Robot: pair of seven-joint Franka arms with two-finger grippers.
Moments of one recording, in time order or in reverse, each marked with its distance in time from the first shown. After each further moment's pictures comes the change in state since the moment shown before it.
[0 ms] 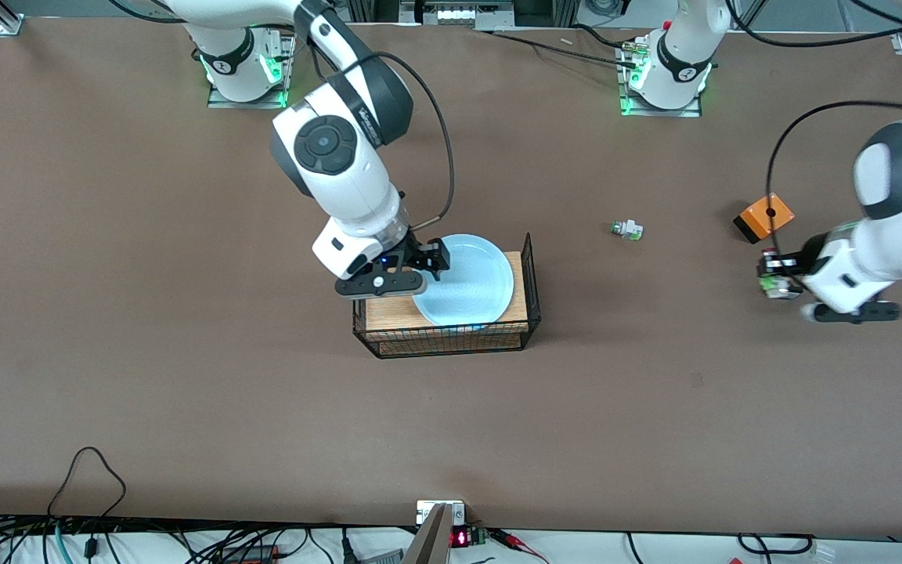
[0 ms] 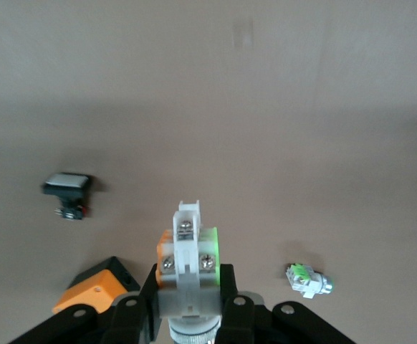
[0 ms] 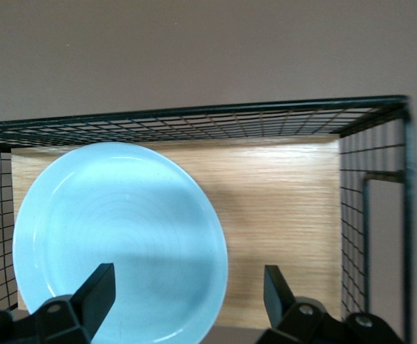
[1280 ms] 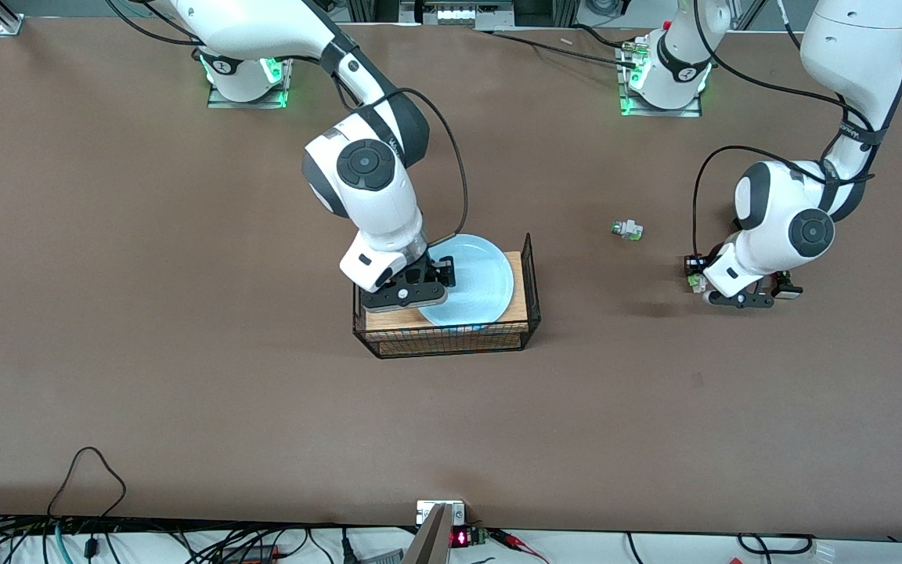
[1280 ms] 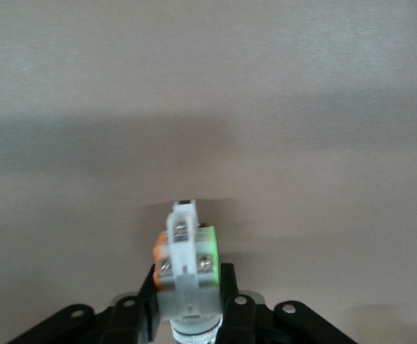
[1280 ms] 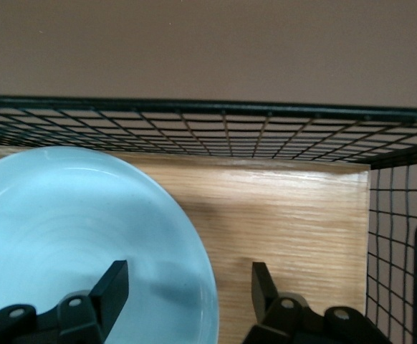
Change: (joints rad) left arm -0.032 0.126 0.007 -0.408 0.000 0.590 0.075; right arm 0.022 0.076 -0.003 -0.016 -0.145 0.099 0.005
